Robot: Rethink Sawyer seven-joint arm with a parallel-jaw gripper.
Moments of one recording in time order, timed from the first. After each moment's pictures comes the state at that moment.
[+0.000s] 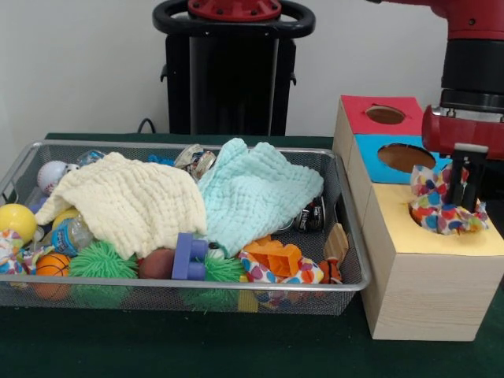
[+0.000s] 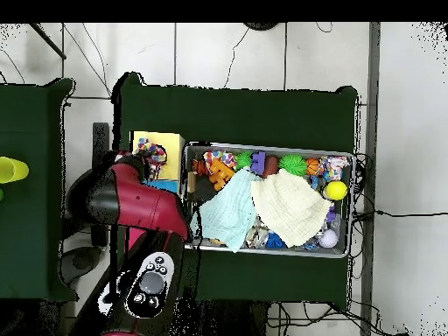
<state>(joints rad) 0.34 -0.48 -0.30 1.56 0.52 0.19 1.75</state>
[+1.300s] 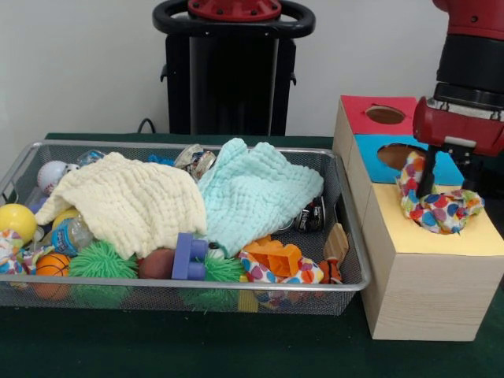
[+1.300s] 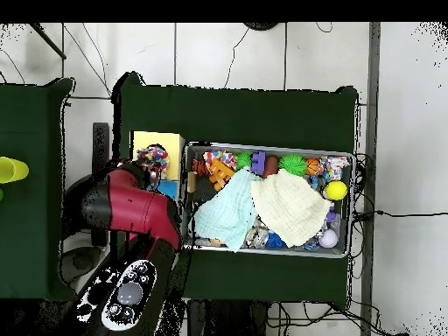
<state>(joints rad) 0.41 -0.44 -0.42 1.53 0.53 0.27 1.75</state>
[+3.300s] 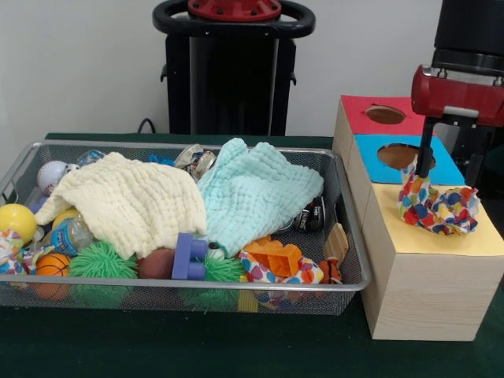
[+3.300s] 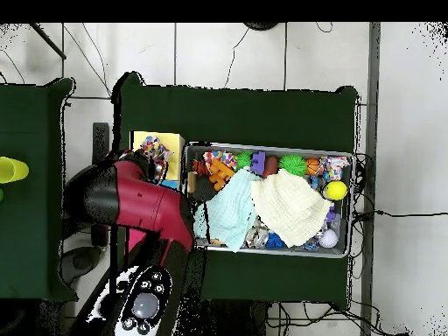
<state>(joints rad) 0.36 -0.52 -0.41 1.53 0.53 0.34 1.75</state>
